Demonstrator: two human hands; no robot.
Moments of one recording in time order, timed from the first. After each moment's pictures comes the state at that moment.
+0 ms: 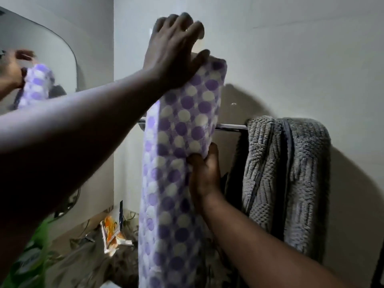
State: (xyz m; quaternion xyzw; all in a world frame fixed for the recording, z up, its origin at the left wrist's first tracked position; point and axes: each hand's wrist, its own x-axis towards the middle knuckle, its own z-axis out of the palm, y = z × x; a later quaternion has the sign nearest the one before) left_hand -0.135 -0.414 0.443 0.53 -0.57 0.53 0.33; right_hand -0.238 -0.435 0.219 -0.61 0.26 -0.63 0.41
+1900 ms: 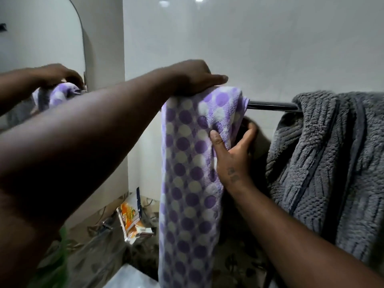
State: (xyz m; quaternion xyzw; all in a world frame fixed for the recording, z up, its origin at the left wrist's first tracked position) left_hand -0.077 -0.474 0.393 0.69 -0.66 0.17 0.24; right_hand -0.206 -0.483 0.203 -0.60 0.29 -0.71 0.23
